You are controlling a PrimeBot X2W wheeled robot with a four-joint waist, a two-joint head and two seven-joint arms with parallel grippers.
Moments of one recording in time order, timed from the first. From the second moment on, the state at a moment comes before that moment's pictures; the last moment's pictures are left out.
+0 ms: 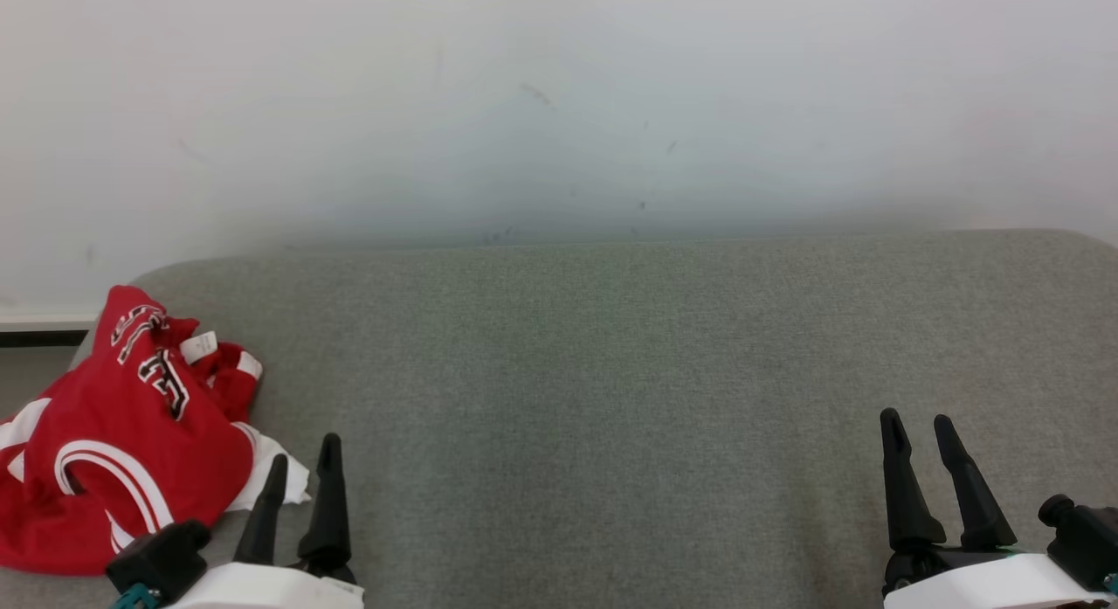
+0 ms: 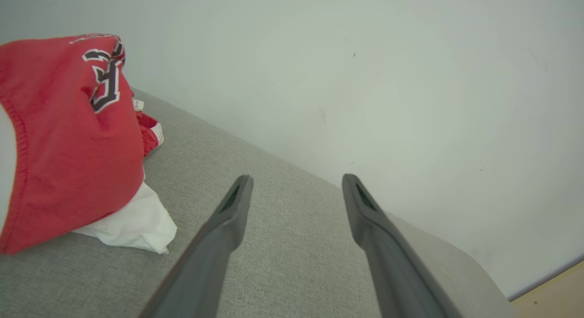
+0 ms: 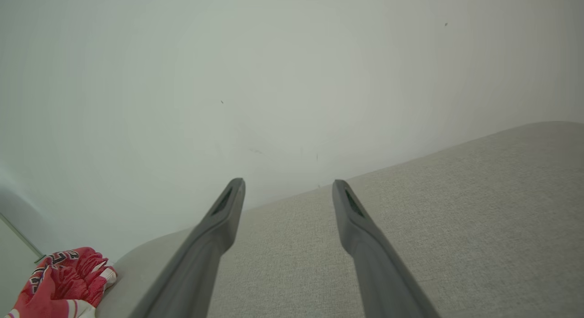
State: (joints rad) left arm -0.05 0.04 0.00 0.13 -0.57 -0.05 -0.13; right arm -0.07 -0.04 0.09 0.11 0.60 0.13 -0.13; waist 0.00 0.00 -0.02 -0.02
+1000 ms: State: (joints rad) left arm -0.04 0.04 -0.02 0.13 -0.28 -0.05 -0.21; right arm -0.06 -0.04 0.12 0.15 0.34 0.13 -0.20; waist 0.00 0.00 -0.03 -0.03
